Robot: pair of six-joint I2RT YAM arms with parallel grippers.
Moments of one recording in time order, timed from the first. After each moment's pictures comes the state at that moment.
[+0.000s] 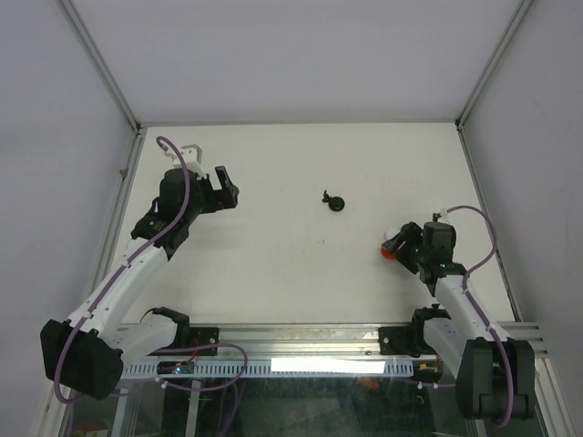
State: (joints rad) left arm -0.33 1.03 0.85 -0.25 -0.09 -0.38; right arm 0.00 0.90 0.29 -0.17 -0.14 0.70
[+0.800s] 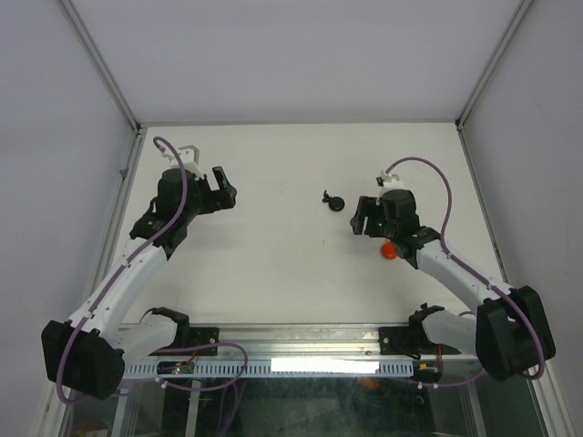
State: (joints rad) left arm -0.30 1.03 0.84 -0.26 -0.08 -0.39; right arm 0.38 1.12 0.59 -0.12 0.04 0.36
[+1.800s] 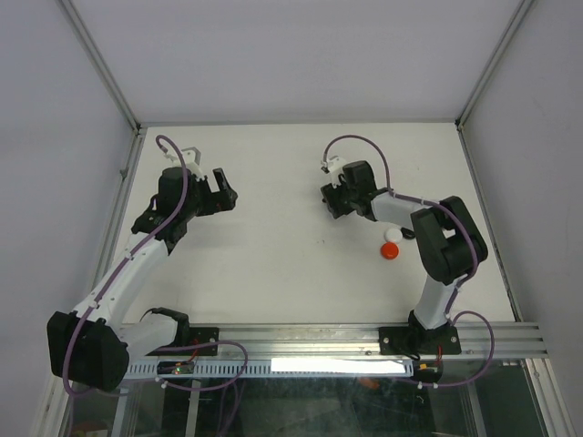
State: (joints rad) left arm -0.26 1.08 0.84 -0.28 0.01 -0.39; right arm 0.45 1.79 1.00 0.00 -0.08 -0.16
